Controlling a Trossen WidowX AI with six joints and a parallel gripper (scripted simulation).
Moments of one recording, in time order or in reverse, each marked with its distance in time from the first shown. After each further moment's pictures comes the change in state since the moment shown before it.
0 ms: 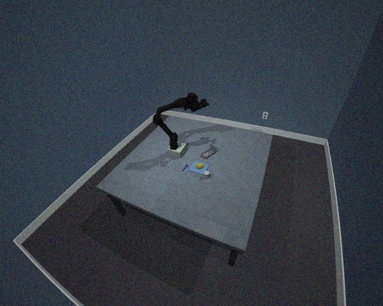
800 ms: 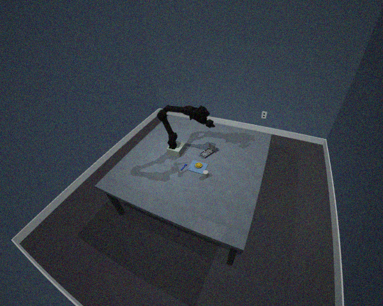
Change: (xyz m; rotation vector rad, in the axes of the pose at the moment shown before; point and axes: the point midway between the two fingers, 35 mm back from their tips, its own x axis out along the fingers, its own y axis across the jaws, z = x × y) arm 0.020 -0.032 -0.169 0.475 0.435 -0.092
